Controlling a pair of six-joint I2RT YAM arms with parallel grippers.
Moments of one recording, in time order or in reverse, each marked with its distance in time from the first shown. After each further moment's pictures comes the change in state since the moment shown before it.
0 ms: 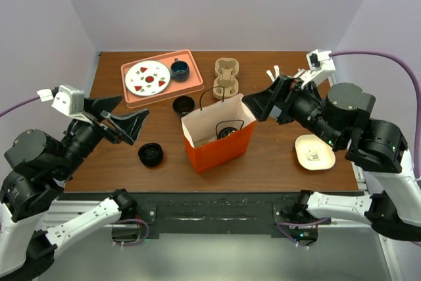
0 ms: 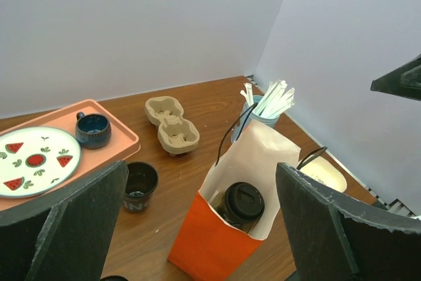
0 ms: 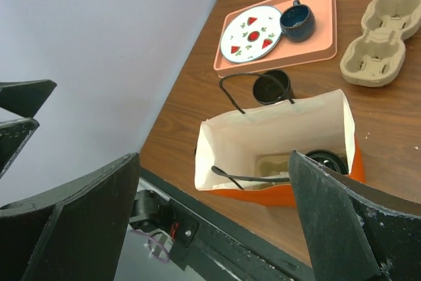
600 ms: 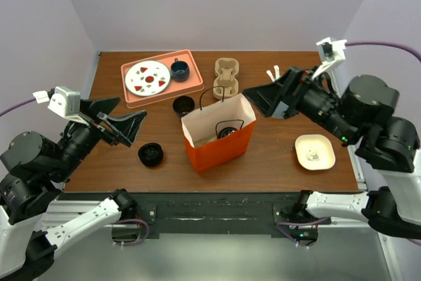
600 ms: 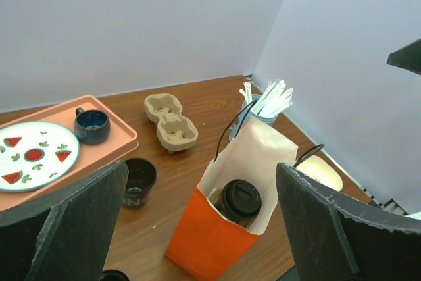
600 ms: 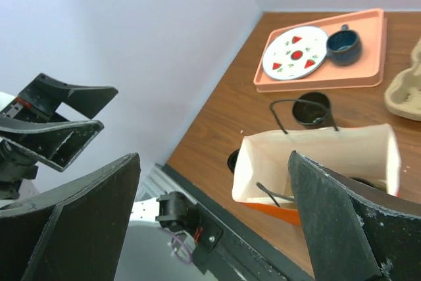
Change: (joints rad) left arm 0.000 -0.016 0.005 -0.027 -0.008 -0.020; right arm 0.000 0.088 0.163 0.019 -0.107 -0.037
